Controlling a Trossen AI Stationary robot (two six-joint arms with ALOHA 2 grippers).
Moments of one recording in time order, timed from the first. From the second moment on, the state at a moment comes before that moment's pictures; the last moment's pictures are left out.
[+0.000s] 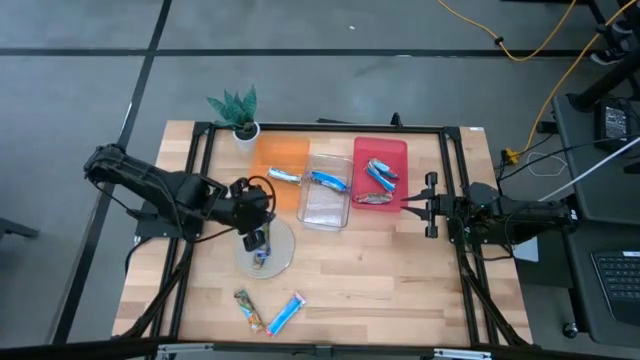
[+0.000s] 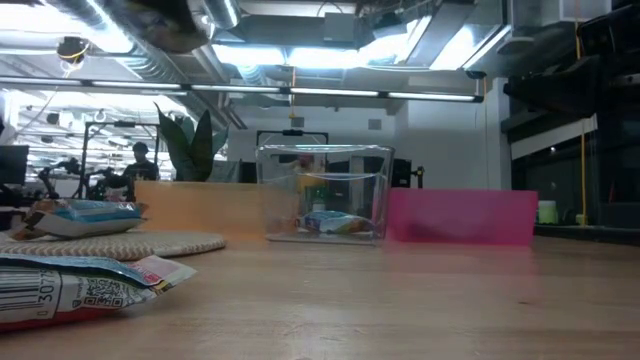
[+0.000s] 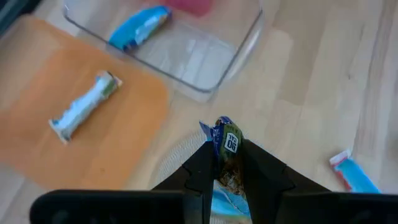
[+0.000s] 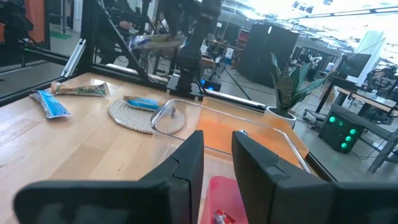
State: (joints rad) left arm -0.34 1.22 1.19 -0.99 -0.37 -0.66; right arm -0.02 0.00 0.01 0.03 0.00 -0.27
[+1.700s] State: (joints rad) left arm 0.24 1.71 1.80 -0.82 -0.05 -0.12; right arm -0.02 0.00 0.01 0.03 0.00 -0.27
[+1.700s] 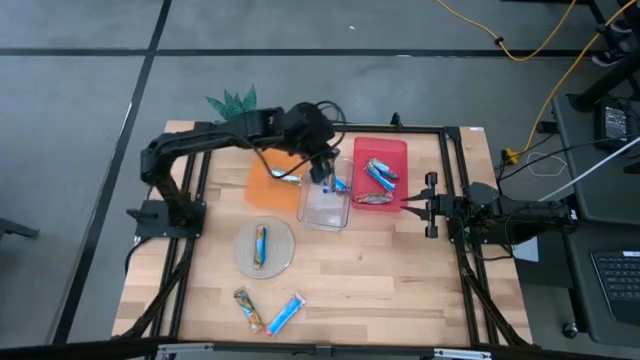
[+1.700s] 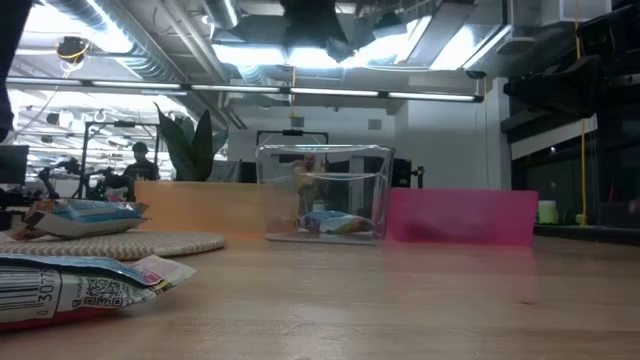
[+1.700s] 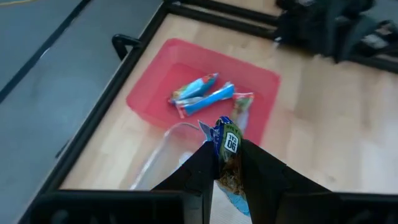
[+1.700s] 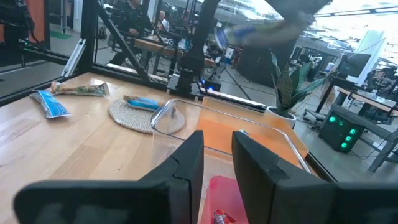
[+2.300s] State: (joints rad) left arm 0.31 1.99 1.83 -0.90 -0.03 -0.04; right arm -0.02 0.00 0.01 0.03 0.00 -0.27
